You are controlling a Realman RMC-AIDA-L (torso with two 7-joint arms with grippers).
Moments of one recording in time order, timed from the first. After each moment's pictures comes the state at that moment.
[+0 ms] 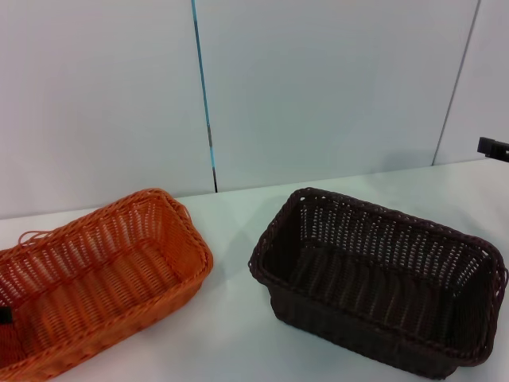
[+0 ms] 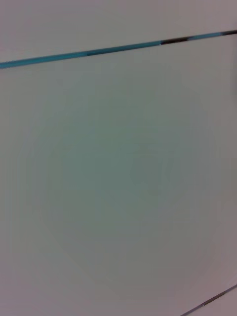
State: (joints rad) left arm -0.50 -2.12 -2.35 -1.03 2.78 -1.00 0.45; right arm 0.41 2.06 2.43 1.14 -2.00 0.99 2.10
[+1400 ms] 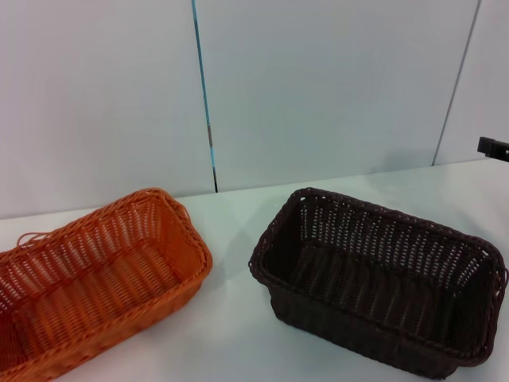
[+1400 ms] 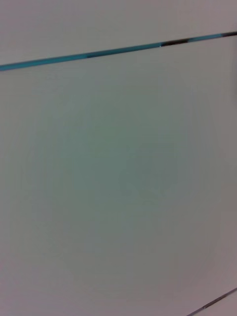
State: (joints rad) left arm -0.51 -2.11 -2.35 -1.01 2.79 -1.01 0.41; right arm 0.42 2.06 2.43 1.14 -2.00 0.98 2.10
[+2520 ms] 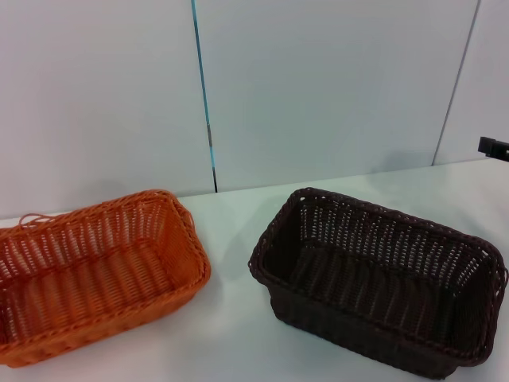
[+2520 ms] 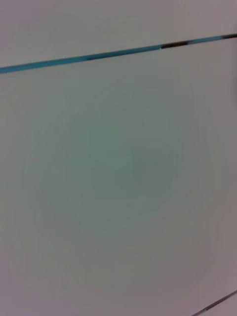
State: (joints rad) left arm -0.53 -2.09 -2.37 -1.08 2.78 -1.05 0.34; right arm 0.42 2.06 2.43 1.14 -2.00 0.97 2.10
